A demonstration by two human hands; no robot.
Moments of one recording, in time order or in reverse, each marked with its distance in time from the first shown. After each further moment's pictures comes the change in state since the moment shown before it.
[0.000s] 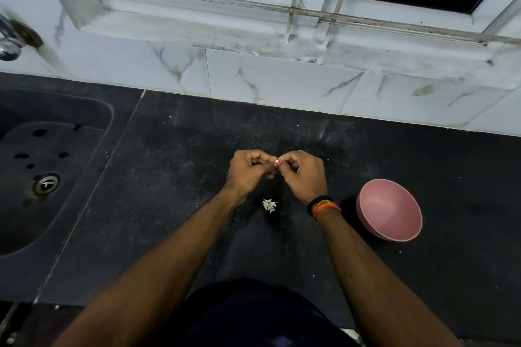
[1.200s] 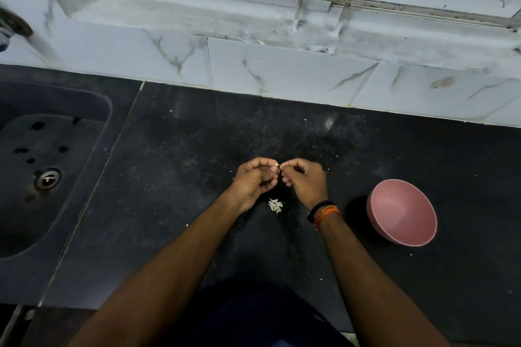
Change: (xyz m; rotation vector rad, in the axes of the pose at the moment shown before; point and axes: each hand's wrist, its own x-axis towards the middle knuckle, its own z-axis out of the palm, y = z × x) left_hand 0.012 -0.031 -0.003 -0.464 -0.007 -0.444; right_hand 0.001 0.016 0.024 0.316 -0.083 0.360
